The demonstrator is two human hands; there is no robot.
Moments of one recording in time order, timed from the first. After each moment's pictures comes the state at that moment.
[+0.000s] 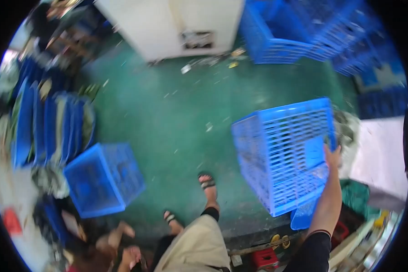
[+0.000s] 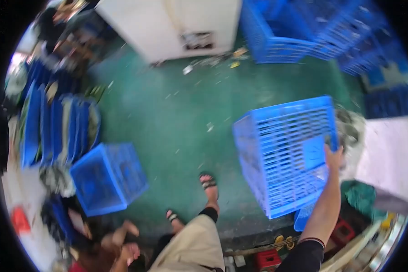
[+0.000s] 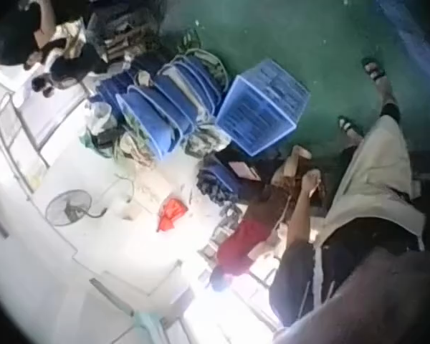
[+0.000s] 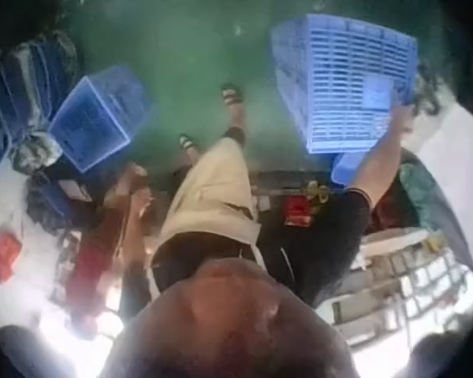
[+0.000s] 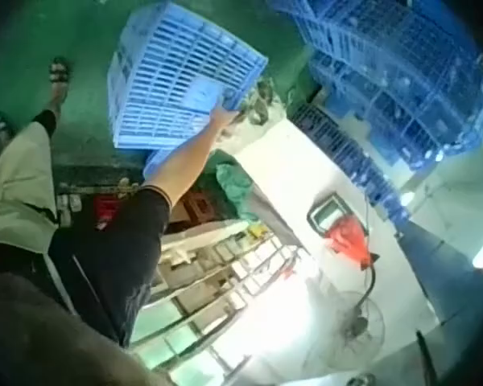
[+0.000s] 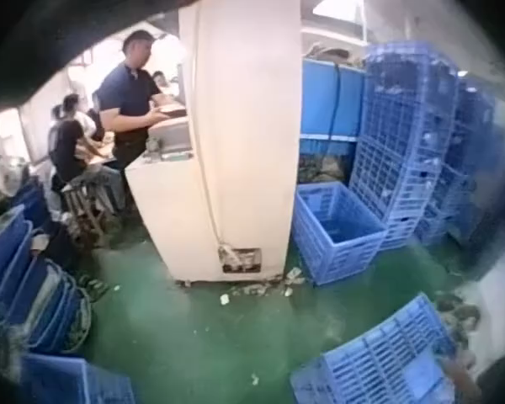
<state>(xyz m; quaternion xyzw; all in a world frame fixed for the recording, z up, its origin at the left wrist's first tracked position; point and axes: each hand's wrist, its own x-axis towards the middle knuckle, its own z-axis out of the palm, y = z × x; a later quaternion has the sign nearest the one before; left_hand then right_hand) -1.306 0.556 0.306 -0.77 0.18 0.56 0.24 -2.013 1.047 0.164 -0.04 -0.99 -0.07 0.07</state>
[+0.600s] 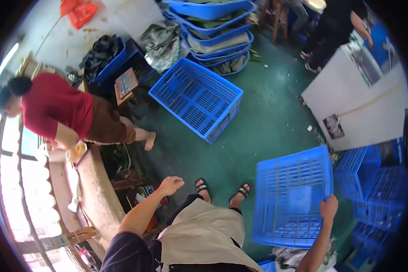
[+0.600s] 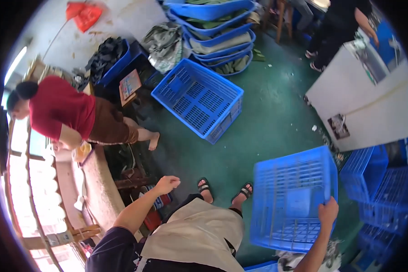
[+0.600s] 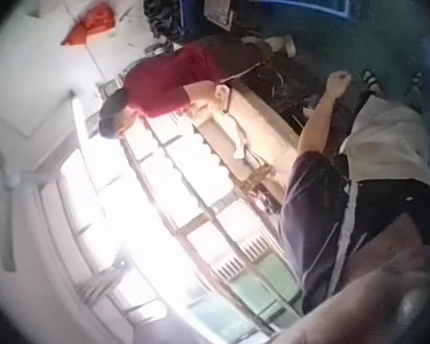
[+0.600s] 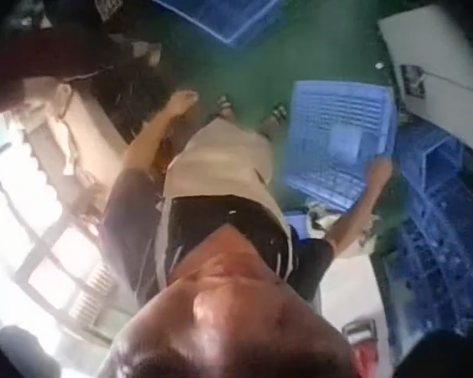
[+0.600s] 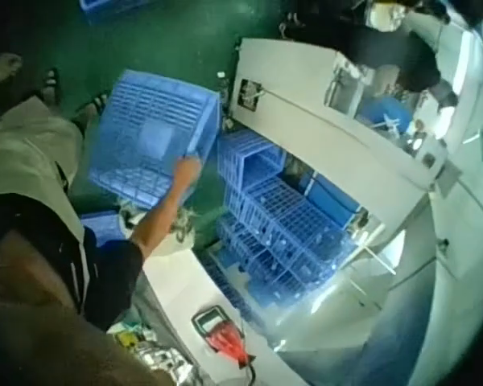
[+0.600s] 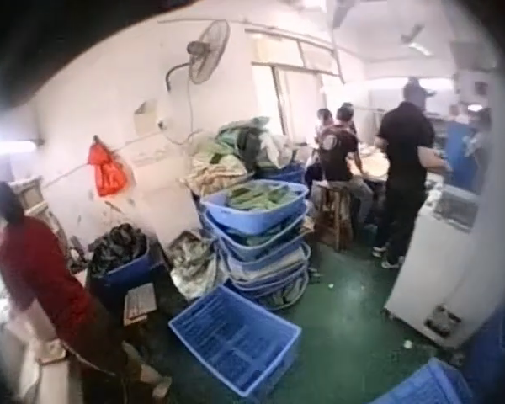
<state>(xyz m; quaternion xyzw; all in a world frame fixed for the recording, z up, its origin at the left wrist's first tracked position) -0.792 0.780 0.301 -0.73 0.40 0.55 -0.10 -1.507 0.717 0.455 0.53 -0.84 0.04 -0.07</state>
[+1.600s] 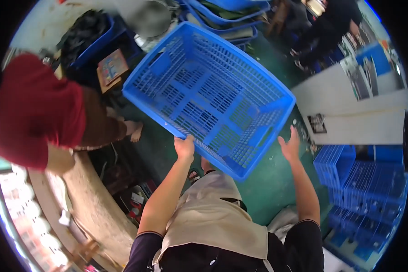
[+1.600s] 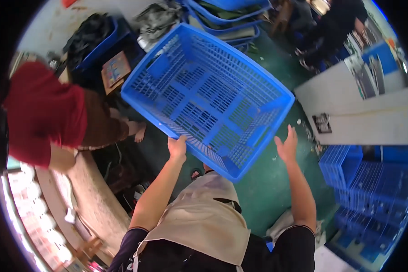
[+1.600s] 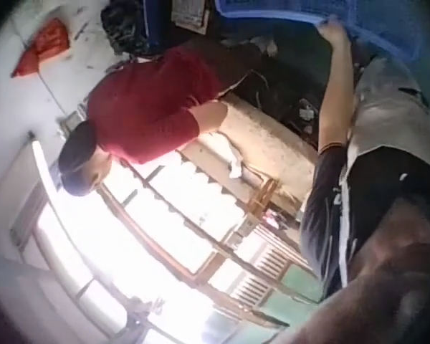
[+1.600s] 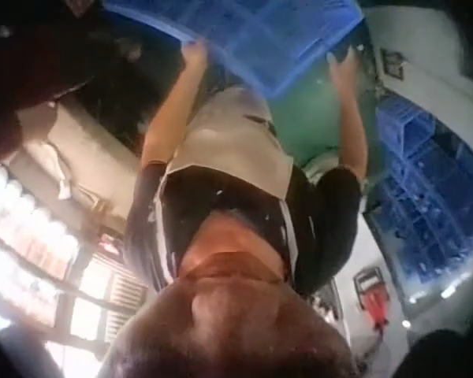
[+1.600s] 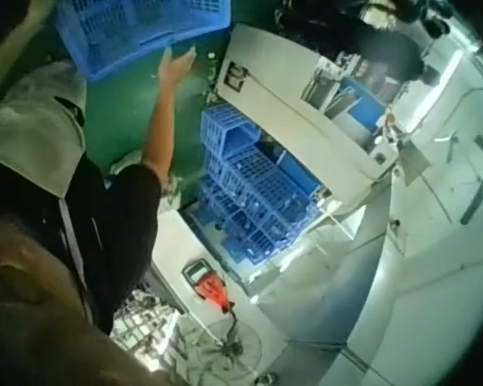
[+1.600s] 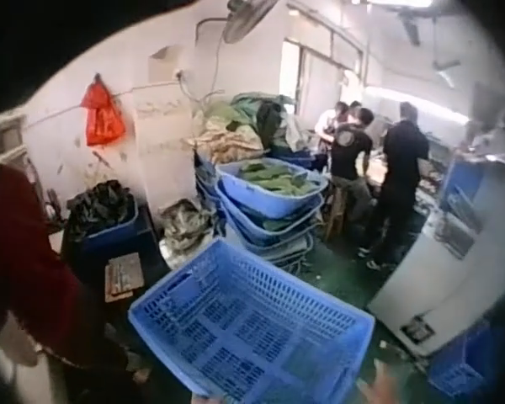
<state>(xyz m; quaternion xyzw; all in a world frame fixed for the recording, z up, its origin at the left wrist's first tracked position) -0.620 0.583 0.355 -0.73 0.02 0.46 -0.50 -1.020 0.503 0.411 0.78 -0.62 0.10 0.00</state>
